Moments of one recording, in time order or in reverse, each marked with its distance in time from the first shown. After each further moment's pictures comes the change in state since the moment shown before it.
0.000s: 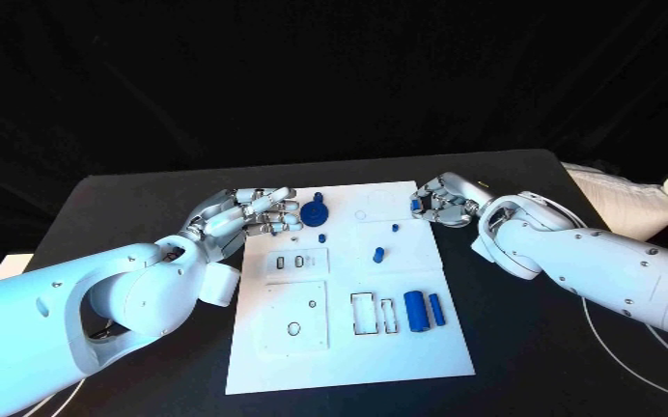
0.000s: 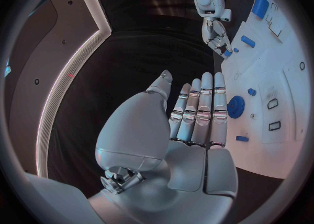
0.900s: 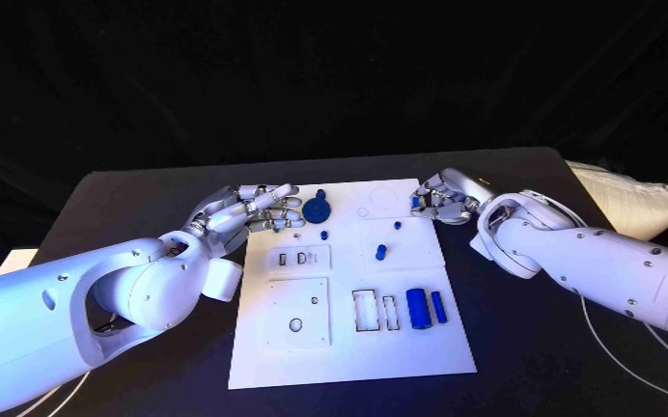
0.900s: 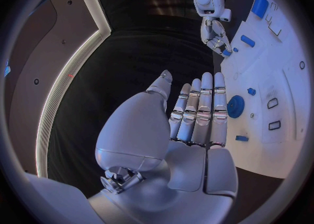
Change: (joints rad) left arm 0.000 0.004 0.000 -0.008 0.001 0.002 -0.003; left_hand 0.000 0.000 0.000 0.000 0.000 0.000 0.000 0.000 0.000 0.000 0.000 0.000 -0.001 0.000 0.000 0.000 0.000 0.000 0.000 0.000 0.000 -0.001; right arm -0.002 -0.002 0.001 0.031 0.005 -0.033 -0.019; right_hand -0.009 0.035 0.017 -0.012 -0.002 0.111 -0.035 0.048 0.017 0.021 -0.022 0.011 0.015 0.000 -0.022 0.010 0.020 0.000 0.014 -0.014 0.008 0.000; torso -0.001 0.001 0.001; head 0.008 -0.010
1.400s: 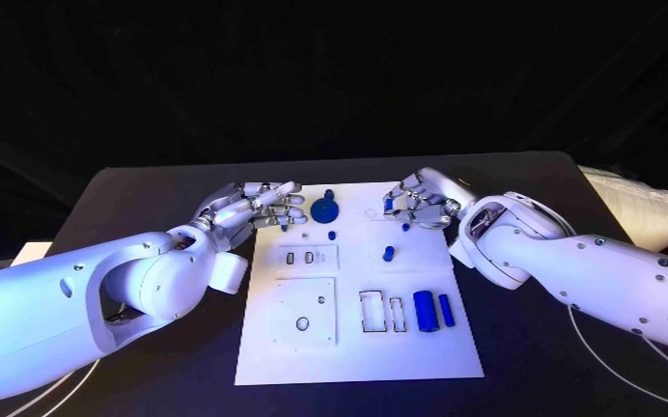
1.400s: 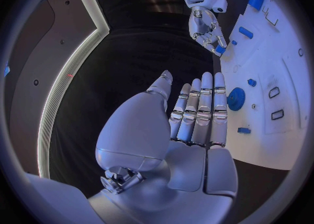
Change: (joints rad) left arm 0.000 0.008 0.000 -0.039 0.001 0.002 0.000; left_hand 0.004 0.004 0.000 0.000 0.000 0.000 0.000 0.000 0.000 0.000 0.000 0.000 0.000 0.007 0.000 -0.004 -0.002 0.000 0.000 0.000 -0.004 -0.002; right arm 0.008 0.026 0.013 0.206 -0.011 0.001 -0.080; right_hand -0.012 0.012 0.007 -0.007 -0.023 -0.005 0.006 -0.015 0.001 0.000 0.000 0.000 0.002 0.000 0.000 0.000 0.002 0.000 0.000 0.000 0.000 0.000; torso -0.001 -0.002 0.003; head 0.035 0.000
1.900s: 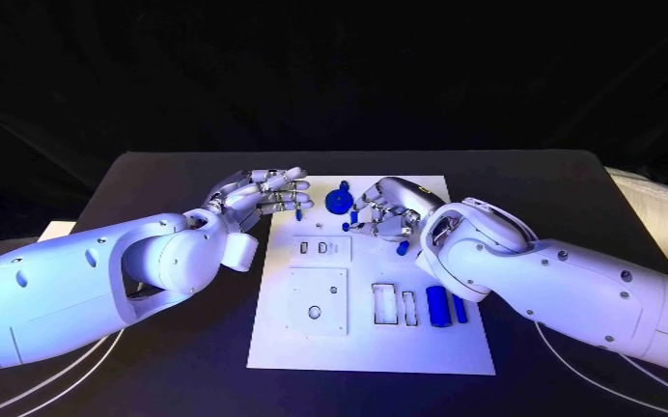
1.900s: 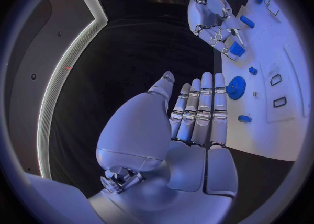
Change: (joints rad) left arm 0.001 0.005 0.000 -0.043 0.084 -0.015 0.001; left_hand 0.012 0.012 0.017 -0.017 0.000 0.011 -0.011 0.005 0.001 0.009 -0.009 0.007 0.000 0.012 -0.005 -0.015 -0.004 0.000 0.000 0.000 -0.015 -0.010; right arm -0.008 0.155 -0.029 0.041 -0.107 0.045 -0.159; right_hand 0.004 0.004 0.004 -0.004 -0.001 -0.004 0.002 -0.009 -0.001 0.000 0.000 0.000 0.001 0.000 0.000 0.000 -0.003 0.000 -0.004 -0.004 0.000 0.000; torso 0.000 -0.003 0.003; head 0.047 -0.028
